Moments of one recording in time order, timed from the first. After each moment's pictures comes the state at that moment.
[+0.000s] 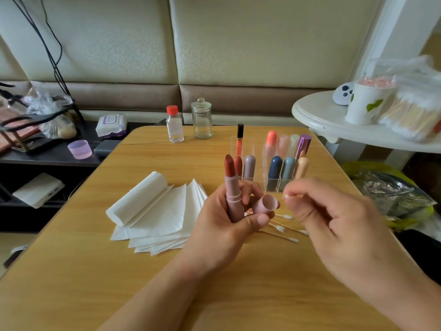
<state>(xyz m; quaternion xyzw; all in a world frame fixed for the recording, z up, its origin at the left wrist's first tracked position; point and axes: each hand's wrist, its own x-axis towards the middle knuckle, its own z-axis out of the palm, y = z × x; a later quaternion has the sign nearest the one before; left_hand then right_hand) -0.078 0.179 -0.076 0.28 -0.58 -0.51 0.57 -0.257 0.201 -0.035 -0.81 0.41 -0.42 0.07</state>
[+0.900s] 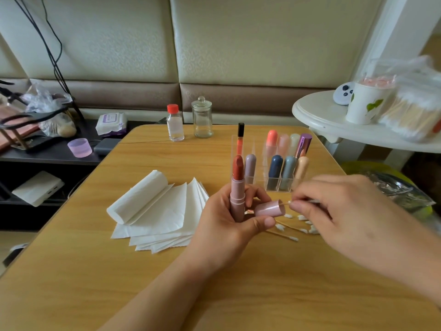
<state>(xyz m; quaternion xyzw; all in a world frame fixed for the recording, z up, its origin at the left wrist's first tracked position) -0.079 0.180 -0.075 0.33 -0.61 -0.46 0.56 -0.273 0.184 -0.014 -0.86 0.44 -0.24 0.01</state>
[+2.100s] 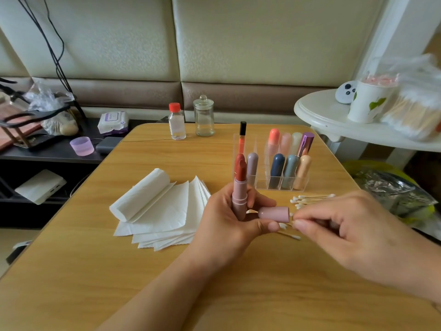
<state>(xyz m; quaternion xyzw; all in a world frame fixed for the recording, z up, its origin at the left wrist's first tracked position) -0.077 0.181 -0.076 0.38 -0.61 -0.44 0.54 -0.284 0.189 -0.030 -0.88 0.40 -0.25 0.11</state>
